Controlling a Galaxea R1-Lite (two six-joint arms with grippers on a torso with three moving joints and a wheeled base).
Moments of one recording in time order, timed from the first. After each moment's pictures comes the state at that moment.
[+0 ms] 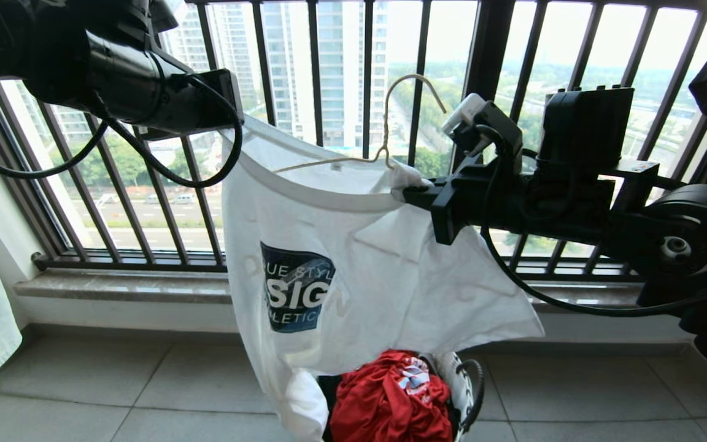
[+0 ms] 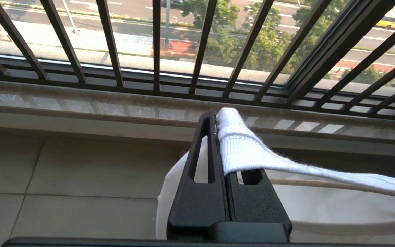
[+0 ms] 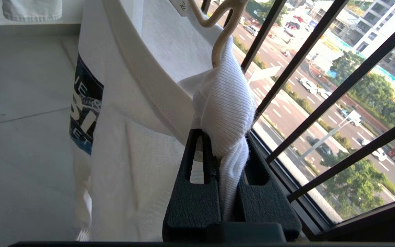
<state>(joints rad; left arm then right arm) -0.40 1.75 -1.95 0.50 0.24 -0.28 0.50 1.77 -1.27 -0.39 0.33 -0.35</state>
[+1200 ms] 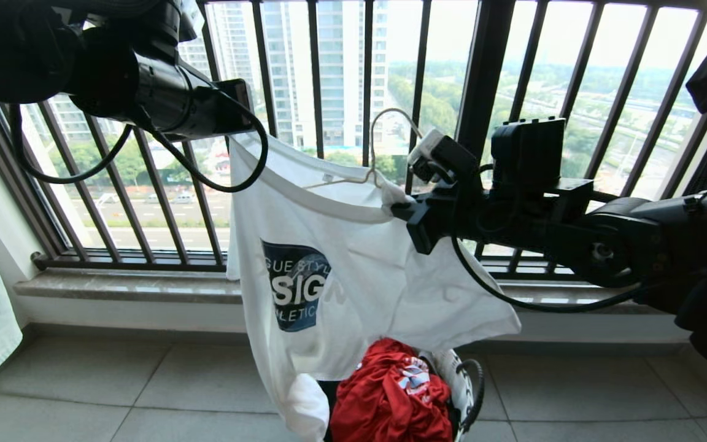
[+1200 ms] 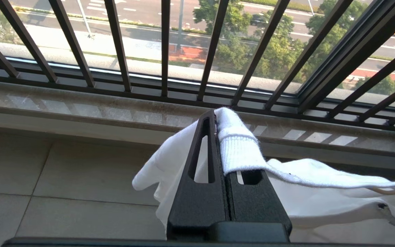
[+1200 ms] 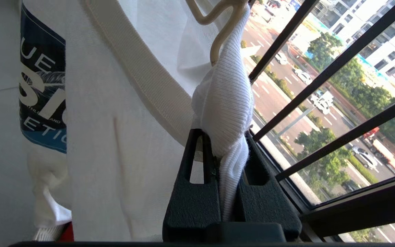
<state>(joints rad) -0.43 1.80 -1.95 0.43 0.32 -0.27 0.50 1.91 -1.34 -0.40 0.22 -0.44</state>
